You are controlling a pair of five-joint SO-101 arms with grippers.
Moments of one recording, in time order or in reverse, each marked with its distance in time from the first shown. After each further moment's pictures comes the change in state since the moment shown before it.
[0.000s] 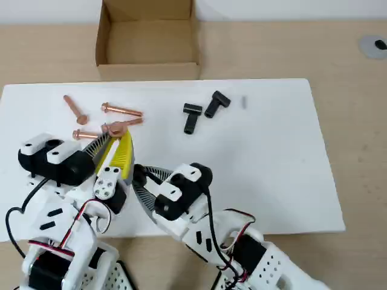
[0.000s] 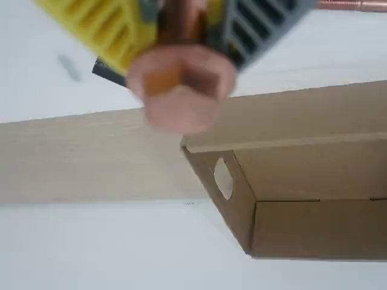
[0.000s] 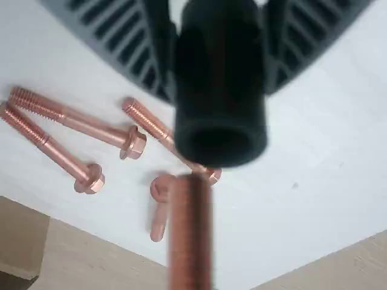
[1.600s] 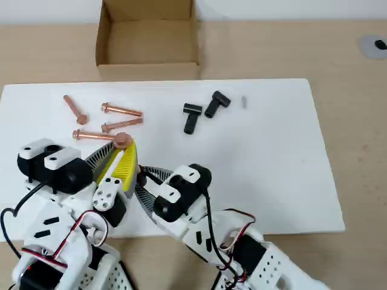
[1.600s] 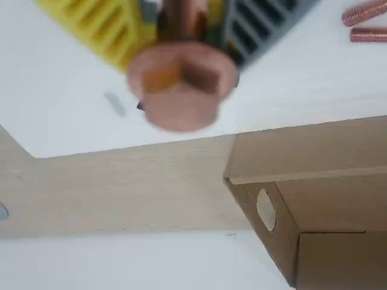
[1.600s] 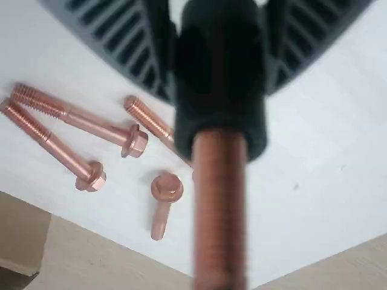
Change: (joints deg) left arm 4.1 0.0 -5.8 8.4 2.1; right arm -0.1 0.0 0.0 0.0 1.1
